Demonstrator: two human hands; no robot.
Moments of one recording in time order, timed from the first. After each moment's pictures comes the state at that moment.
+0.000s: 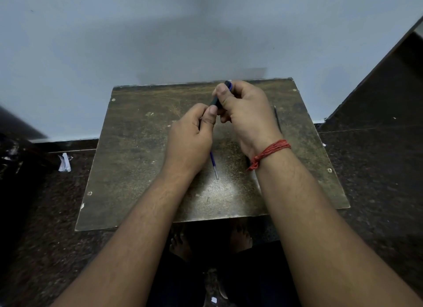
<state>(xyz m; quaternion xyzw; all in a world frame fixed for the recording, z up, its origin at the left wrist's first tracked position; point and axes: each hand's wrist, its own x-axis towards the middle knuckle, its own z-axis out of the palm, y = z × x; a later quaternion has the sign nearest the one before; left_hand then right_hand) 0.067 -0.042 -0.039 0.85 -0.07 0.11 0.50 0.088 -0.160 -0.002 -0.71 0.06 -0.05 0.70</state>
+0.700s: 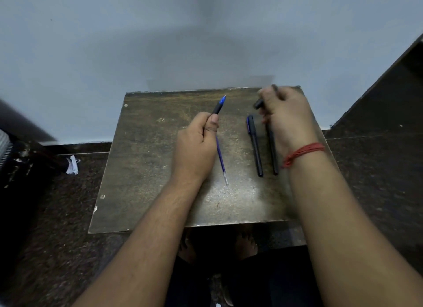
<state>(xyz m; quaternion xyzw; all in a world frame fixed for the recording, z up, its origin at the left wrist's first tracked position) 0.068 -0.033 -0.045 0.86 -0.03 0.13 0.50 0.105 -0.204 -0.014 -0.75 0.13 -0.13 0.63</state>
